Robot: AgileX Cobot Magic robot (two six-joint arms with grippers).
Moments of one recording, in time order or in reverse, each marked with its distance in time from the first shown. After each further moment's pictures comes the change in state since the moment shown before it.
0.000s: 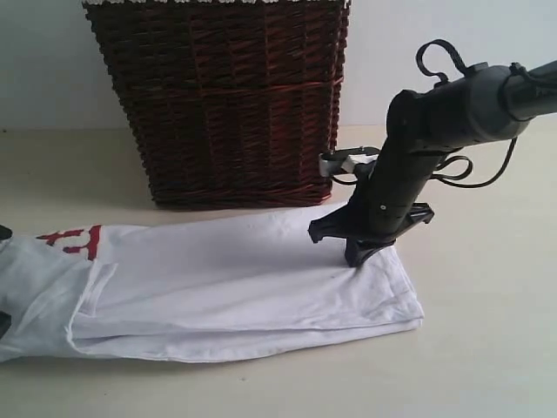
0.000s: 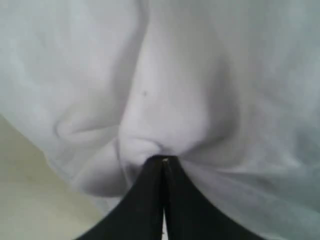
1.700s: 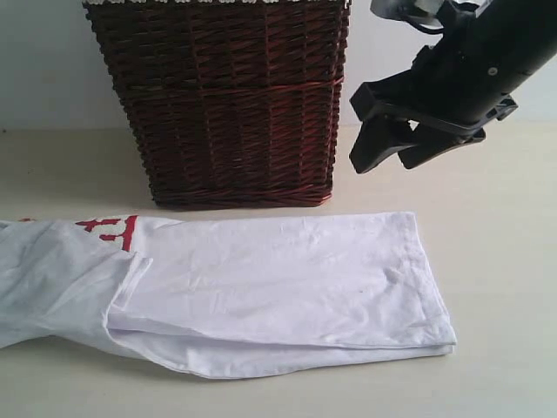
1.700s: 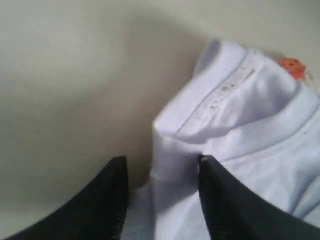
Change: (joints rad) left arm 0.560 0.177 -0.281 -1.325 -0.137 0.986; right arm -0.027 -0.584 0.040 0.169 0.295 -0.089
